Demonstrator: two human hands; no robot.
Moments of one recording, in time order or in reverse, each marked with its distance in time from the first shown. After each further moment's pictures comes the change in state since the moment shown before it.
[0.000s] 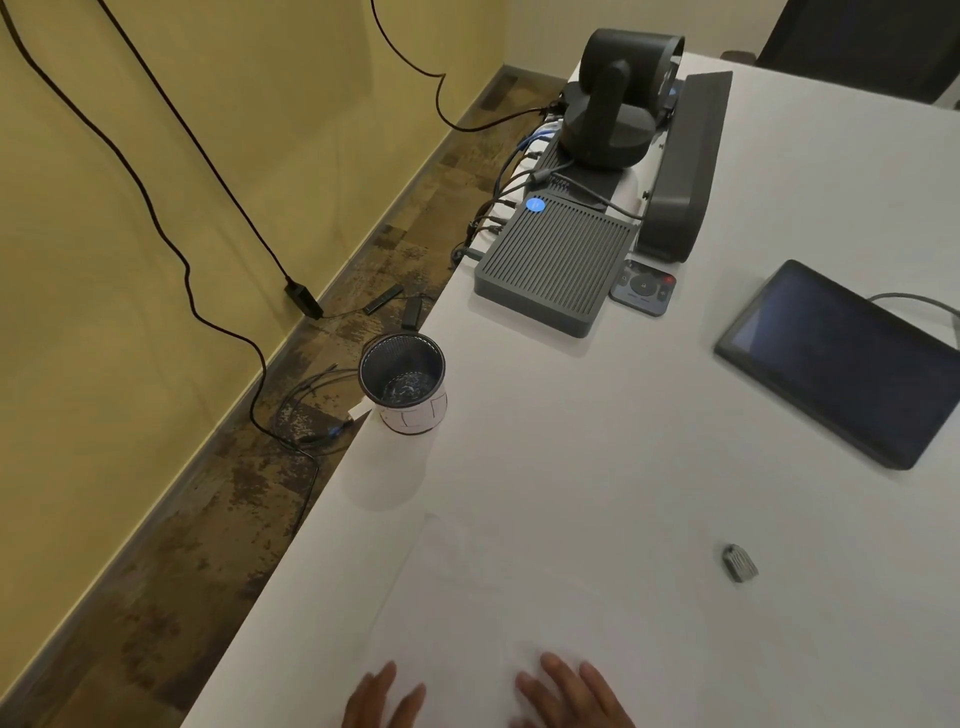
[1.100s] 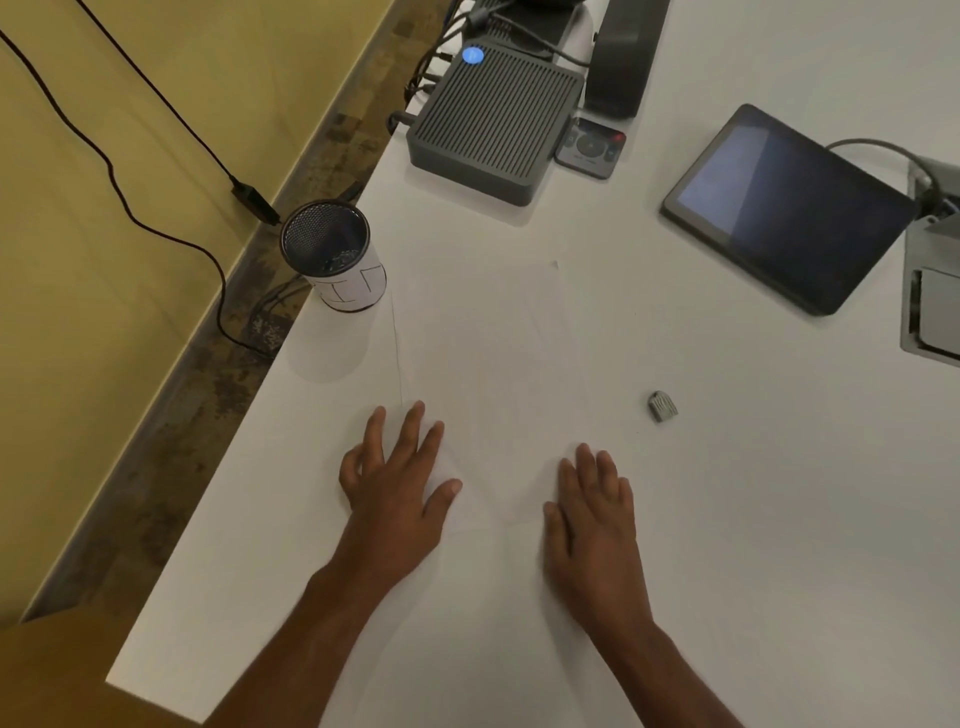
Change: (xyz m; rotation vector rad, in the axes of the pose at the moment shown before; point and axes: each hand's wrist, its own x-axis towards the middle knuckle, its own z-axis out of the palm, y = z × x) left_hand 0.060 0.029 0.044 0.209 -0.618 -0.183; right_hand -0.029 0.021 -0.041 0.252 0.084 0.631
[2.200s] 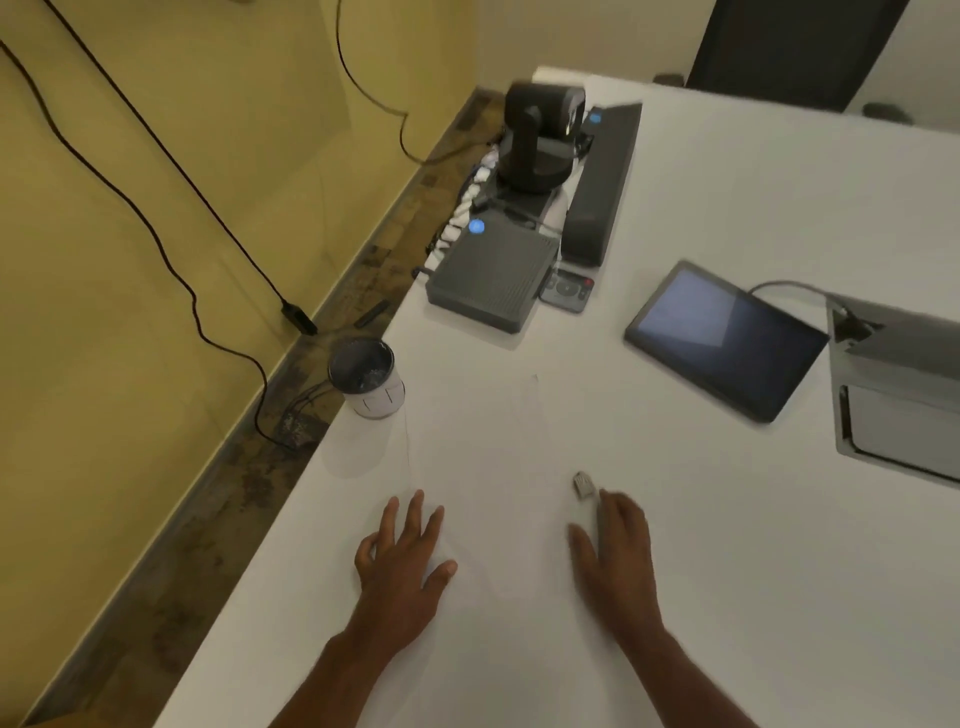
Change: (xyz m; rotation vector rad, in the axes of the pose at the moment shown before) left_hand 0.001 0.004 -0.017 -0.070 -0.090 -0.055; right_hand 0.059 0.037 -0.042 0.261 0.158 0.131
